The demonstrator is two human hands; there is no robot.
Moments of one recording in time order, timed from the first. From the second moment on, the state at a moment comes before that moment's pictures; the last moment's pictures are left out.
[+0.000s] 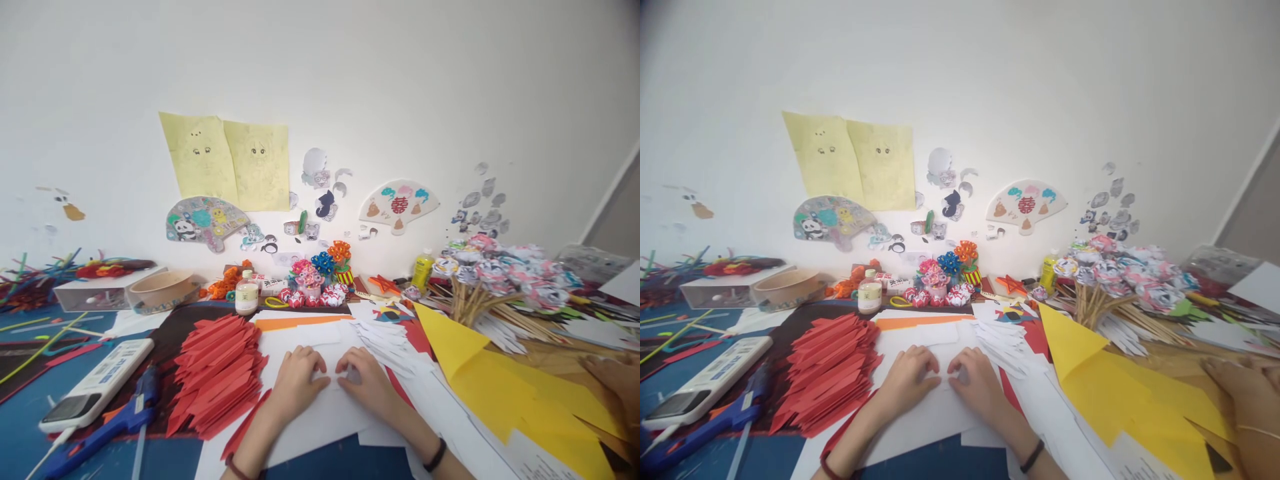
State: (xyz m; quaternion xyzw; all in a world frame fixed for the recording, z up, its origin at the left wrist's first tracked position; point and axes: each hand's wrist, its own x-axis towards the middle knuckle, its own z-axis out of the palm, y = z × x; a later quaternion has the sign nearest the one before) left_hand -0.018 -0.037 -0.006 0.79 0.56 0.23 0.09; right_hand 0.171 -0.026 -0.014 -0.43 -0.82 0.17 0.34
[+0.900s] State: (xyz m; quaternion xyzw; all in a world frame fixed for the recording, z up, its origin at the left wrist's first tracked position) left_hand -0.027 -0.050 0.008 0.91 0.39 0.10 -0.06; right_hand 0.195 -0.031 -0.017 -0.33 -0.92 0.03 0.23
